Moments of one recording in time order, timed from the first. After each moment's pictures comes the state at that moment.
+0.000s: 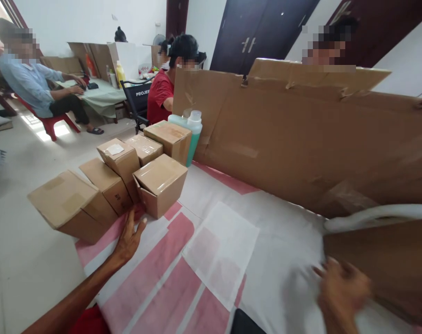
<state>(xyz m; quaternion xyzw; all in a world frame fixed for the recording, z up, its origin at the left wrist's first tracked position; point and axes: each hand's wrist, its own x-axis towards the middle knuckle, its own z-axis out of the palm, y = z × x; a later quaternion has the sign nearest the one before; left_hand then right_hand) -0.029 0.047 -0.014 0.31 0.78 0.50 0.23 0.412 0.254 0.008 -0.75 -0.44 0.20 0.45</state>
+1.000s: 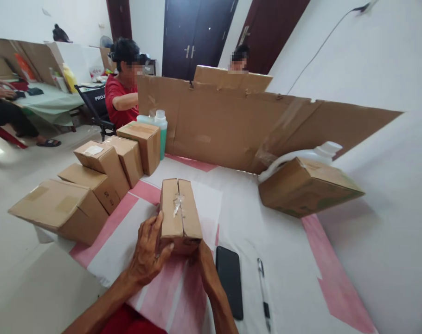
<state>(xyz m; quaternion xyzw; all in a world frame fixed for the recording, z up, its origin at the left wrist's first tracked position) 0.037 -0.011 0.030 0.70 0.59 0.40 0.11 0.235 0.029 -0.012 -0.50 -0.52 0.53 0.44</state>
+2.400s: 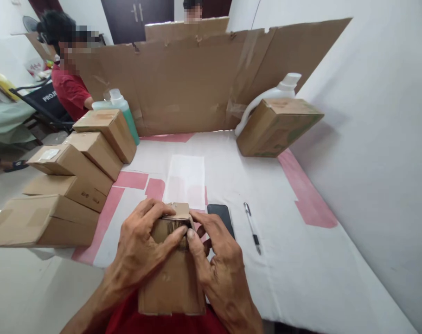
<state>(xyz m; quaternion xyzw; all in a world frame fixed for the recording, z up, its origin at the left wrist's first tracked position) 0.065 -0.013 0.163 0.78 0.51 0.33 0.16 0.235 -0.052 0.131 -0.55 -0.65 0.24 0.48</state>
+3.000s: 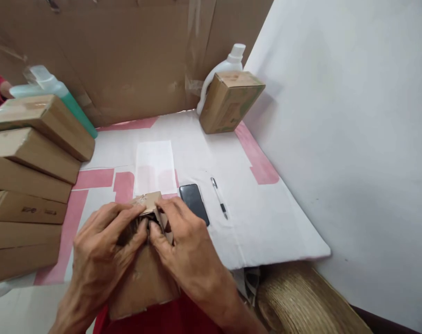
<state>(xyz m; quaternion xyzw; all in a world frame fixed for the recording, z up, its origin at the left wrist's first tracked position) 0.063 -0.015 0.160 0.84 0.45 0.30 0.05 0.232 -0.049 0.156 -0.60 -0.66 0.22 0.40</state>
